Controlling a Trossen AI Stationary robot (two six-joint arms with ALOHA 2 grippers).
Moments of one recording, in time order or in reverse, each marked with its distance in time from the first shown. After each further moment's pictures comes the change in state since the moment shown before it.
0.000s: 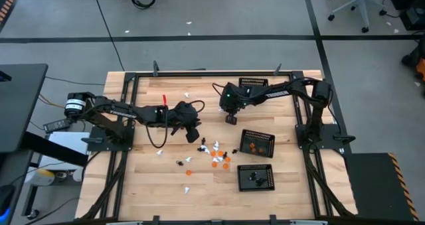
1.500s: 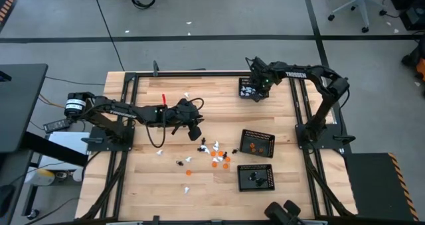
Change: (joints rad) left arm 0.002 0.001 0.000 0.092 -0.053 0.036; right arm -0.465 -0.143 -0.043 -0.432 0.082 0.082
